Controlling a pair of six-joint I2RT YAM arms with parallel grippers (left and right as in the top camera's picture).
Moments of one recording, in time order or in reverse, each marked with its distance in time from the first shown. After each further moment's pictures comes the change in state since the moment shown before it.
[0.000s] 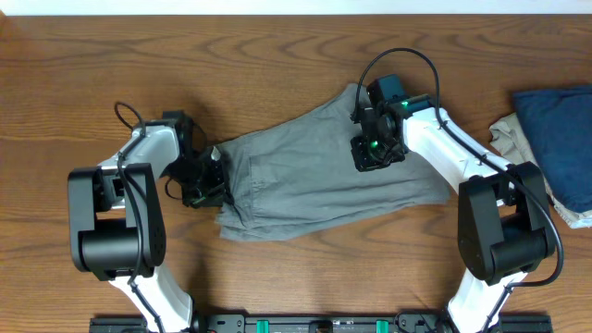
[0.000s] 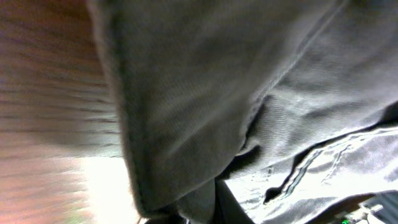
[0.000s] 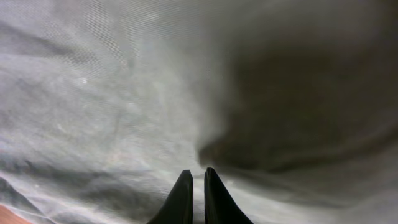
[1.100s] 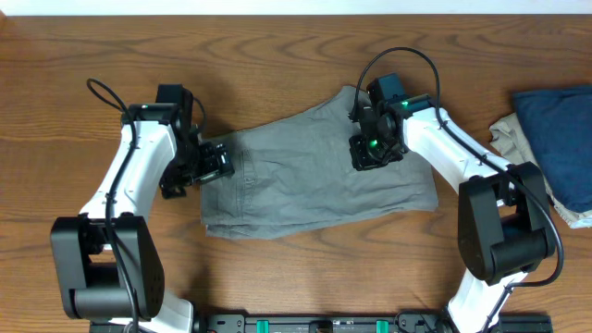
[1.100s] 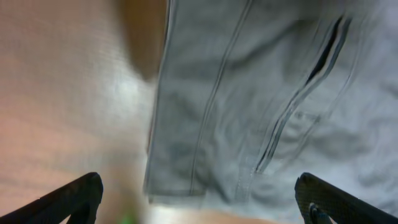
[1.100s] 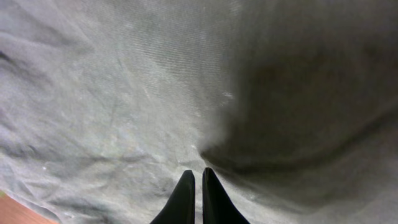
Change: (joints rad) left arm -0.068 -0.219 0.095 -0.077 -0.311 -0.142; right arm 0.000 0.000 0.000 0.013 -0.038 0.000
